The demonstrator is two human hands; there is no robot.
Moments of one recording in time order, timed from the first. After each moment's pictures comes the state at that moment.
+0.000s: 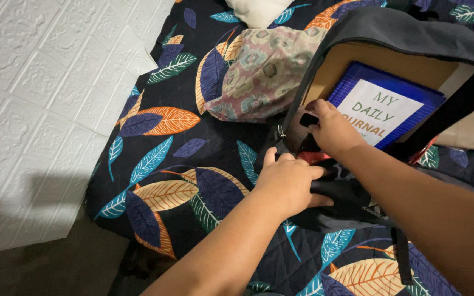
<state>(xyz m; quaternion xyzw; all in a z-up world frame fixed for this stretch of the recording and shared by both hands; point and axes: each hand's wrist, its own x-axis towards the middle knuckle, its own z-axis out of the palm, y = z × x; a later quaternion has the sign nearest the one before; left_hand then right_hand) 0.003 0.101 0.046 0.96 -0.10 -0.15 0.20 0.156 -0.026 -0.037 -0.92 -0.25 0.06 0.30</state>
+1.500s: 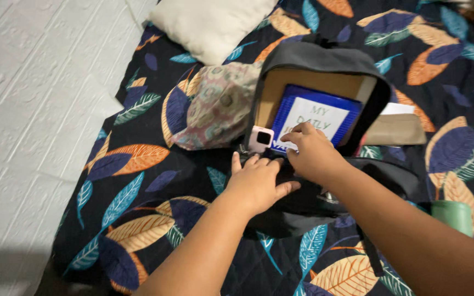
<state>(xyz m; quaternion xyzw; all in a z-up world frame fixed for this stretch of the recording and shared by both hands) 0.026 0.093 0.052 0.97 -0.10 -0.14 0.18 0.114 -0.071 0.019 -0.95 -0.23 0.04 0.20</state>
